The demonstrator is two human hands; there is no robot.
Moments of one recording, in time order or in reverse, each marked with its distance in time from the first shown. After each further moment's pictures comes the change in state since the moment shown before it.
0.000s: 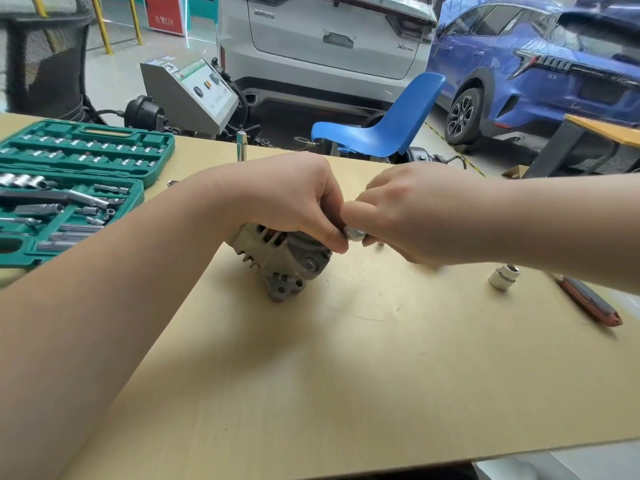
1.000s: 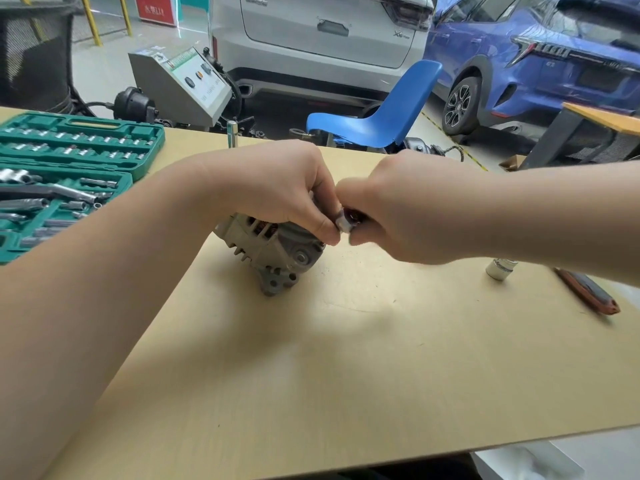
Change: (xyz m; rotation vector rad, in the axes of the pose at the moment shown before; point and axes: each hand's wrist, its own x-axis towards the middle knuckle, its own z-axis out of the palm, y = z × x) left_hand 0.000 -0.004 -0.003 0.002 -0.021 0.002; right_hand 0.005 -0.010 -0.010 0.198 -0.065 0.323
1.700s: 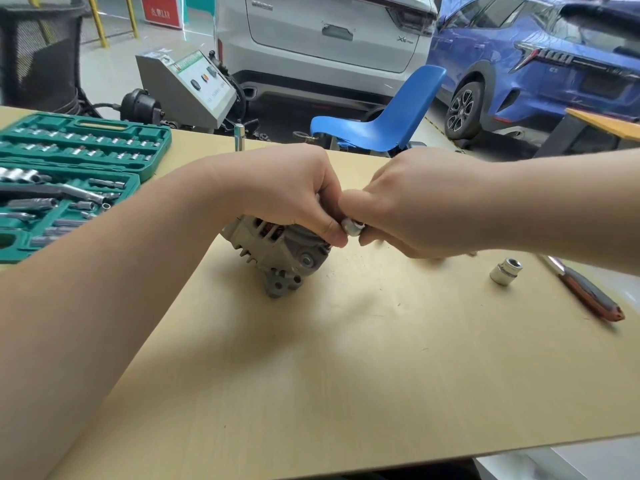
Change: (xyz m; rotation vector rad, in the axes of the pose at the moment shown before) left_hand 0.001 -0.002 0.000 -0.009 -0.014 -0.001; right_hand 0.003 0.009 -0.001 -0.285 -0.034 -0.215
